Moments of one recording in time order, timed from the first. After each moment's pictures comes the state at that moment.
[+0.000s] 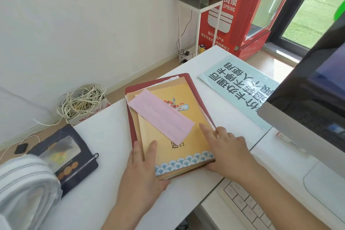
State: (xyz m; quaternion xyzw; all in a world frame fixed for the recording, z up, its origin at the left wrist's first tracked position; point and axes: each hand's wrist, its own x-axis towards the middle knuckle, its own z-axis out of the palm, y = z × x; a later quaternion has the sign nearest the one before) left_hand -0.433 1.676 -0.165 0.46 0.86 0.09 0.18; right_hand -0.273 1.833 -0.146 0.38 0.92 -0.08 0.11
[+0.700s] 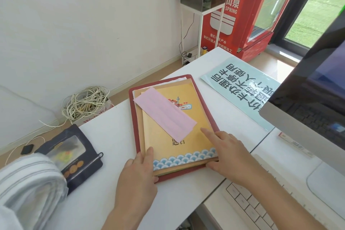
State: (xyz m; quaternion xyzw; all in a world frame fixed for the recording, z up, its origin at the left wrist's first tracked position) left_hand -0.435 1.667 -0.156 0.48 0.87 0.01 0.11; right_hand -0.267 1.832 -0.153 0.38 0.90 -0.20 0.06
